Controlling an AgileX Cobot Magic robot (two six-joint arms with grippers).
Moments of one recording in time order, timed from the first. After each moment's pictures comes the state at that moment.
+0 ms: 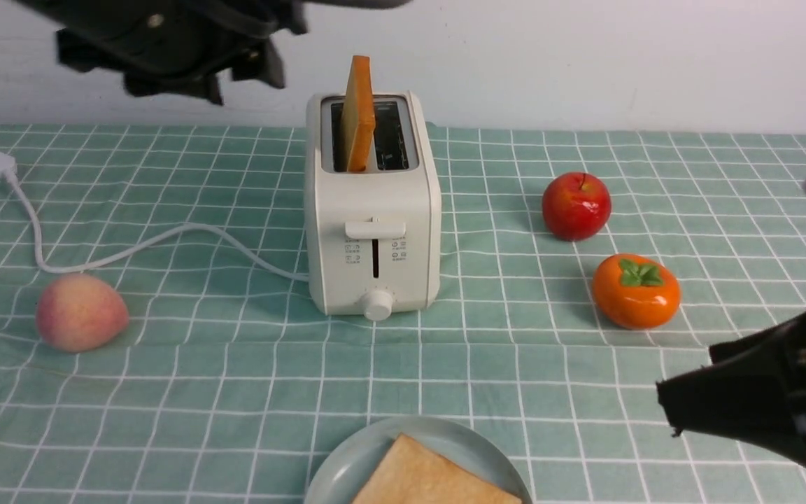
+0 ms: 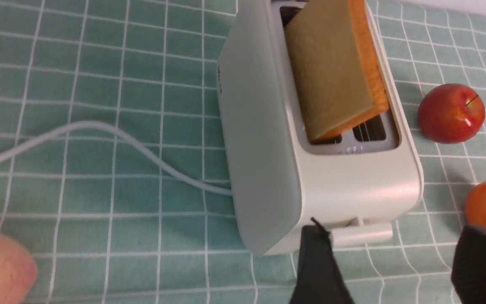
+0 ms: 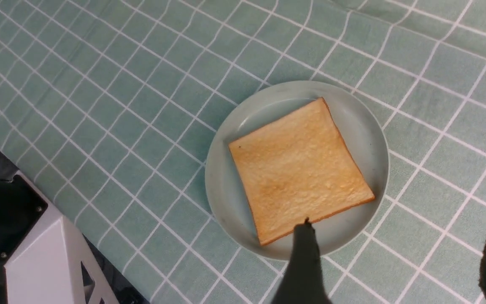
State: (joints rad) right arm 0.32 0.95 -0.96 0.60 0.99 -0.40; left arm -0.42 1.59 -1.70 0.12 0.88 -0.50
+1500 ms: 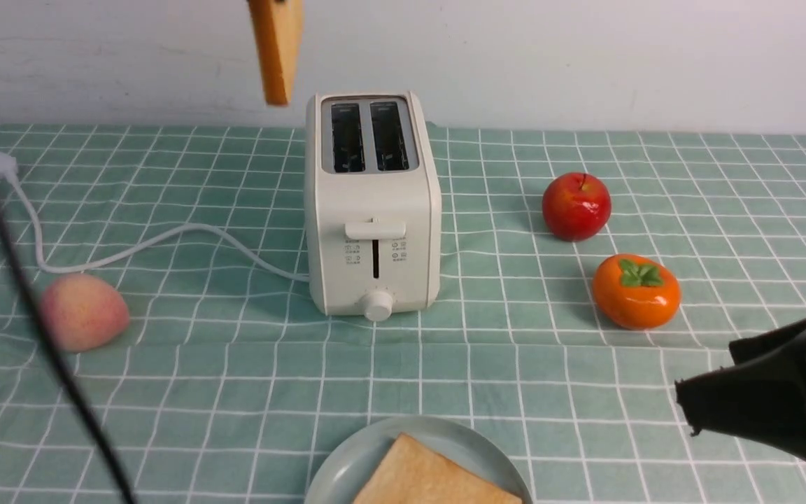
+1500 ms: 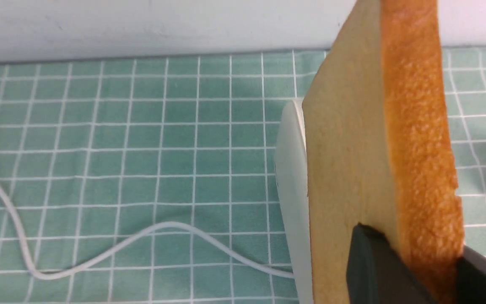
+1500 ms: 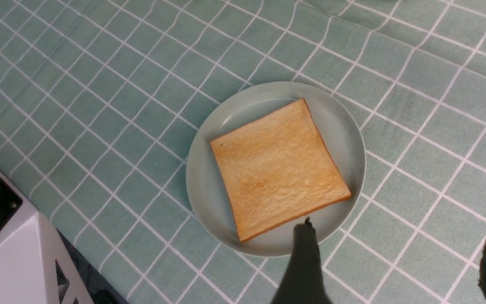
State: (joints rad) right arm 0.32 0.93 -0.96 0.55 0.98 -0.40; left arm -0.49 1.78 -2.25 0.35 1.23 -0.44
